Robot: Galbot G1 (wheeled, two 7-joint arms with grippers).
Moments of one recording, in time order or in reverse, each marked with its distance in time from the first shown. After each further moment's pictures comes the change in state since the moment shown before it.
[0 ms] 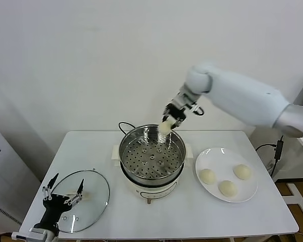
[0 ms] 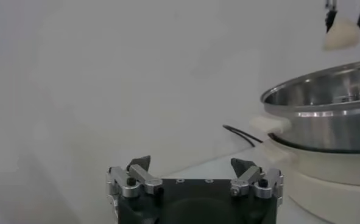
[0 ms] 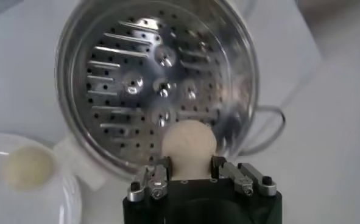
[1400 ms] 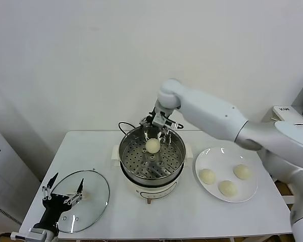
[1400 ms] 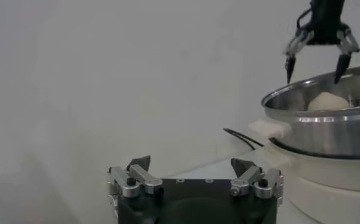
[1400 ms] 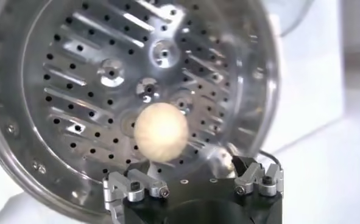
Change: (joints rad) left arm 0.001 -0.010 0.007 -0.009 0.003 0.003 0.003; right arm -0.118 0.080 0.151 -0.061 -0.201 0.028 0.041
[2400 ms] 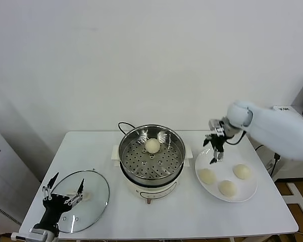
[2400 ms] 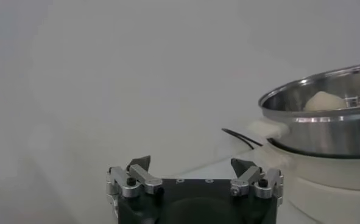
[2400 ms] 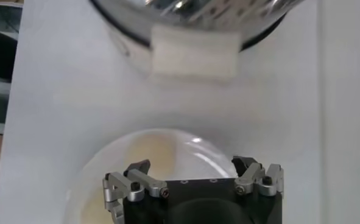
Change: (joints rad) left arm 0.012 -0.006 0.004 -0.013 0.020 0.007 -0.002; right arm -0.118 -0.446 -0.163 0.066 0.406 -0.556 0.004
